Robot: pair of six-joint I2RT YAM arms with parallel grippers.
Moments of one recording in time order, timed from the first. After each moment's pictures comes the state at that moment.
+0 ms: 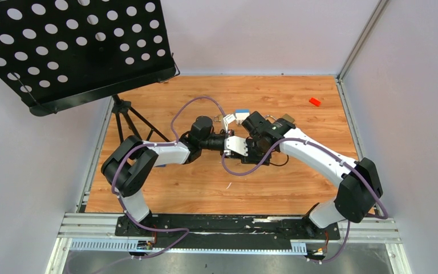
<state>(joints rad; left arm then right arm) -0.71 1.74 0.85 0.60 0.85 -0.87 0.74 1.48 1.22 -1.00 -0.09 -0.86</state>
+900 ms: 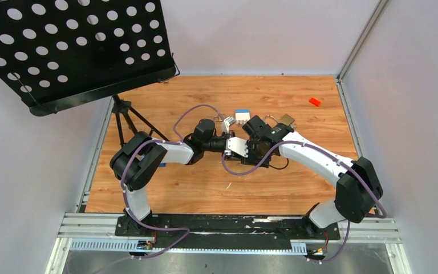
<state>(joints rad) -0.71 1.84 0.85 0.67 0.83 -1.09 0.73 1.49 1.13 -0.89 -0.07 -0.78</state>
